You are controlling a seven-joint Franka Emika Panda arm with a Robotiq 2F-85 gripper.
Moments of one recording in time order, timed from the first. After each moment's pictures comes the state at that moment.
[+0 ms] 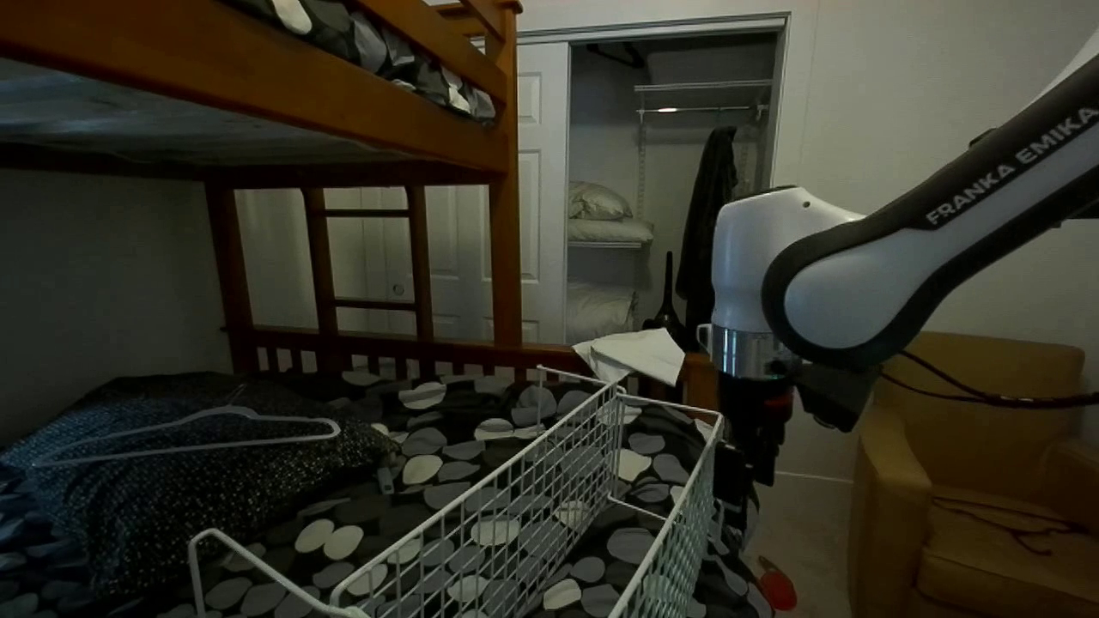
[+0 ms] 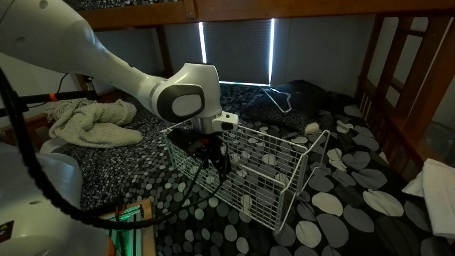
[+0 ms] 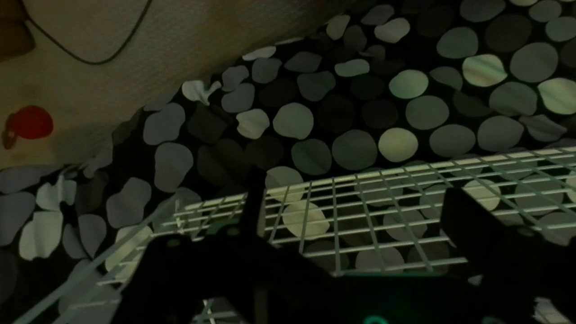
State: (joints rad) arm 0.14 -0.44 0.17 -2.76 -0.02 2.31 -0.02
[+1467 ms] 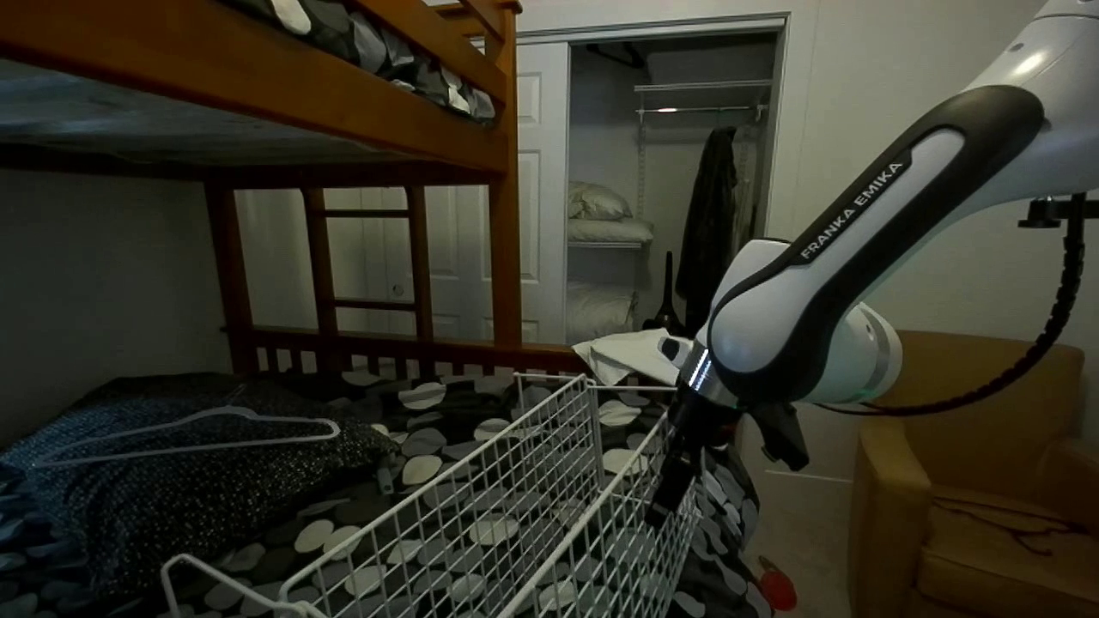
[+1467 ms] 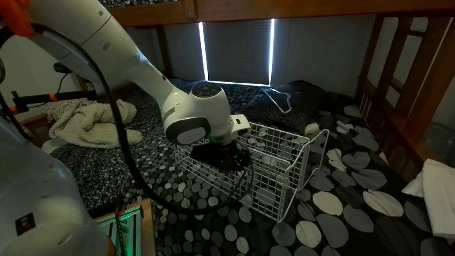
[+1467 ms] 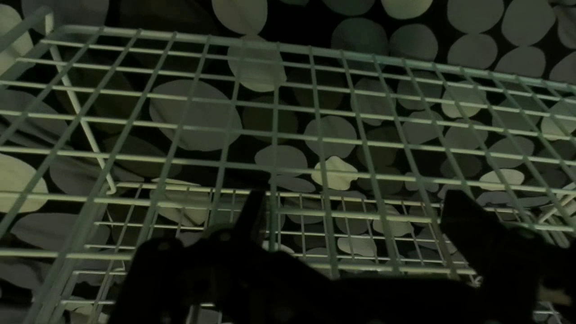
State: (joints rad) arm 0.37 -0.20 -0.01 -2.76 0.44 2.88 -0.72
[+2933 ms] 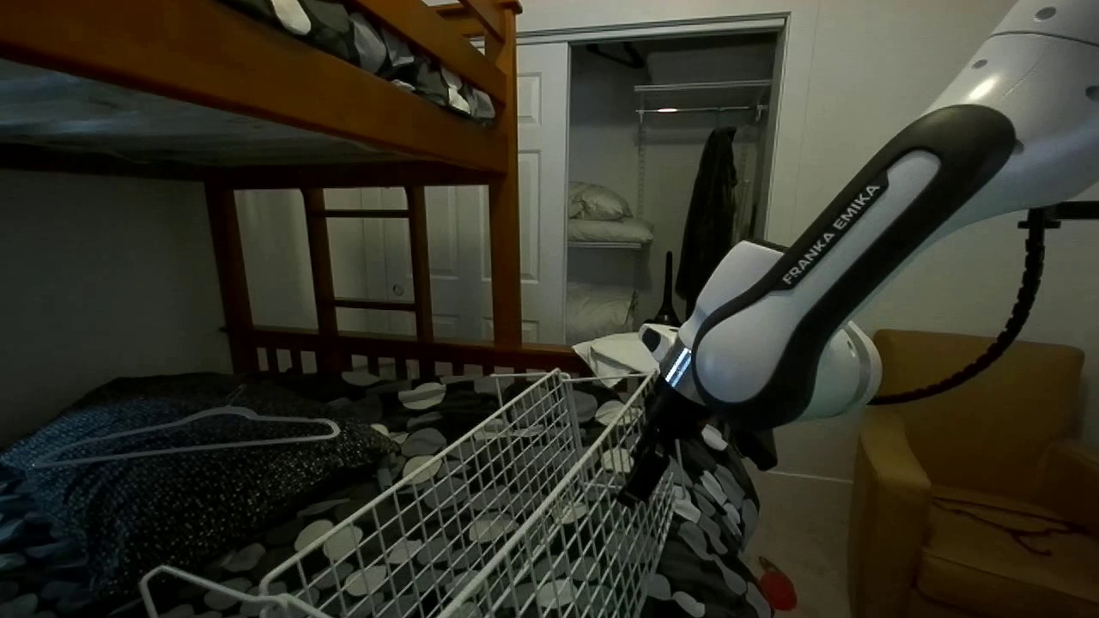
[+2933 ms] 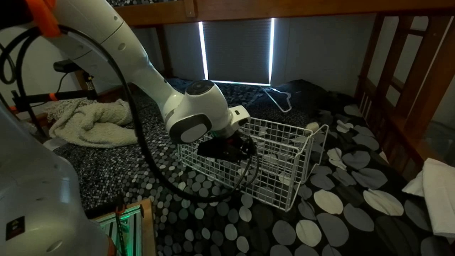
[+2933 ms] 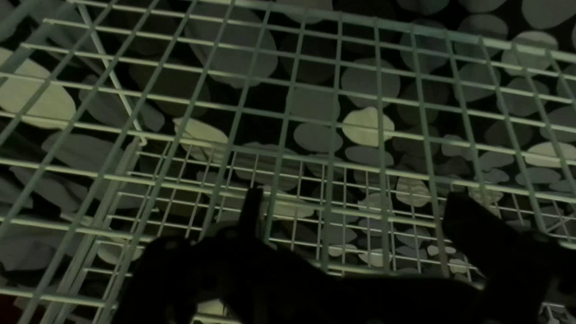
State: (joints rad) arm 0.27 -0.14 0.13 -2.73 0.40 3.06 -0.72
